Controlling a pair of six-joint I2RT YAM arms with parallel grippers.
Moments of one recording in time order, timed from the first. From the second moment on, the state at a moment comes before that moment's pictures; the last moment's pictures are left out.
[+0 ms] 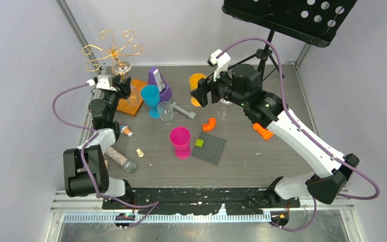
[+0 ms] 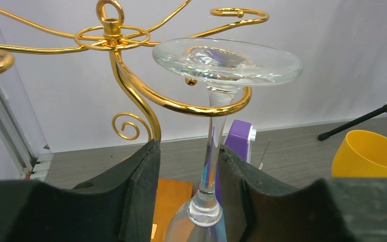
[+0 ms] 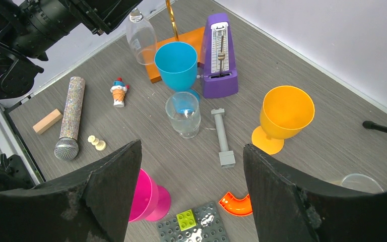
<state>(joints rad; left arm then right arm) 0.16 1.42 0.65 1.07 0.38 -0.16 0.74 1.34 1.49 -0.37 -0.09 0.04</state>
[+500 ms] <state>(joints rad) 0.16 1.11 0.52 0.89 0.22 -0.18 0.72 1.38 1.54 -0.43 0.04 0.09</state>
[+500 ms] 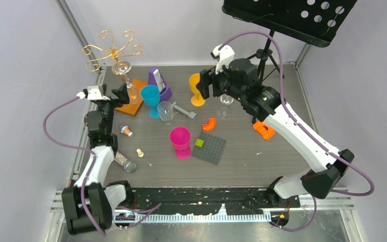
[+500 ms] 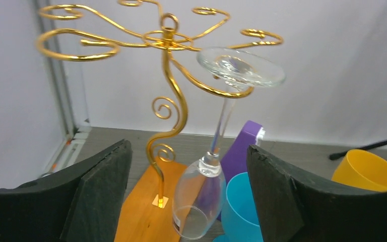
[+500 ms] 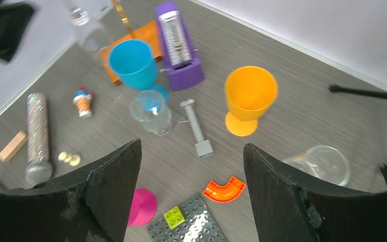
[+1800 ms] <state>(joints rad) 0.15 0.72 0.68 -0.39 0.03 -0.51 0.77 1.85 1.80 -0.66 -0.08 0.27</state>
